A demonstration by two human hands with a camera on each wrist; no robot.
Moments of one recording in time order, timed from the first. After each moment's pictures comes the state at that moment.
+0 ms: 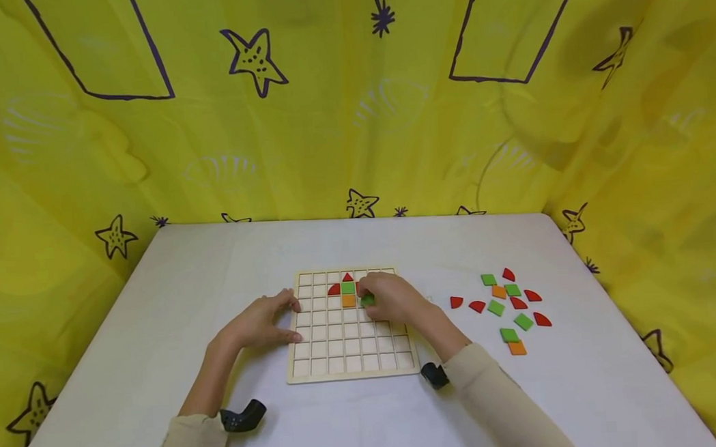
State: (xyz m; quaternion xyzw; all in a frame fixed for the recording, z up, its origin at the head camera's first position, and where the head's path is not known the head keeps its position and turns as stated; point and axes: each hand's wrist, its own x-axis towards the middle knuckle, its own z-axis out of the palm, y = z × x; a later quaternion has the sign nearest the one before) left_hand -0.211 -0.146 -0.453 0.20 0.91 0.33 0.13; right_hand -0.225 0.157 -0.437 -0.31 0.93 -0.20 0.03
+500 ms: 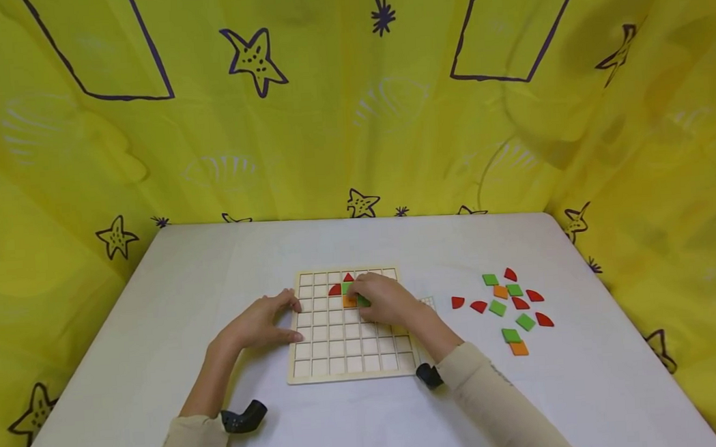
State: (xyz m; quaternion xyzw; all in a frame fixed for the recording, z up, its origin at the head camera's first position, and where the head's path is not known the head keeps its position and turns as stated) left_hand -0.212 -0.146 -0.452 0.22 0.91 0.32 0.13; right_hand -0.226 0.143 -0.439 -0.32 0.93 -0.19 0.03
